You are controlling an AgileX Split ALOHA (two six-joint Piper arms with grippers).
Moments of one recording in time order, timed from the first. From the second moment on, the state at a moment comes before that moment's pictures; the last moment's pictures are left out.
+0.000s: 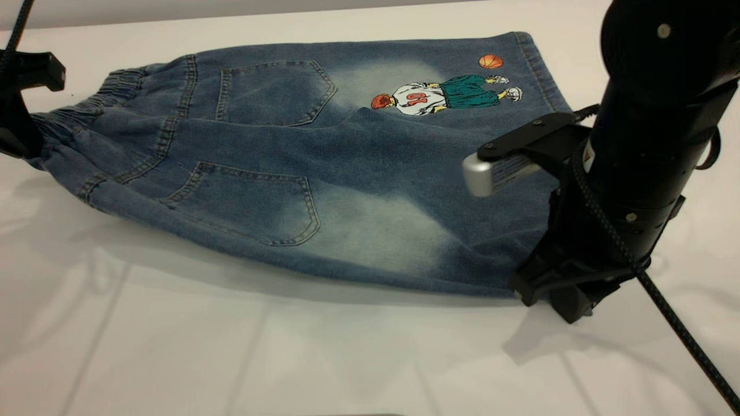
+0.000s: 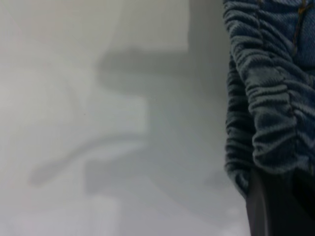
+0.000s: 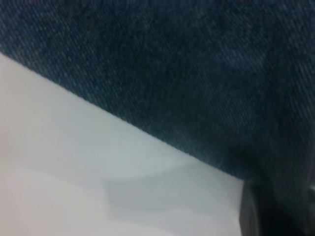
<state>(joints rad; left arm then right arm) -0.01 1.73 -0.80 0.01 0.24 -0.19 0.52 2.04 -0.81 0.14 0.37 -0.04</state>
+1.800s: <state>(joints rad) -0.01 1.79 -0.93 -0.83 -0.12 -0.28 0.25 1.96 -1.24 0.15 0.25 -0.05</state>
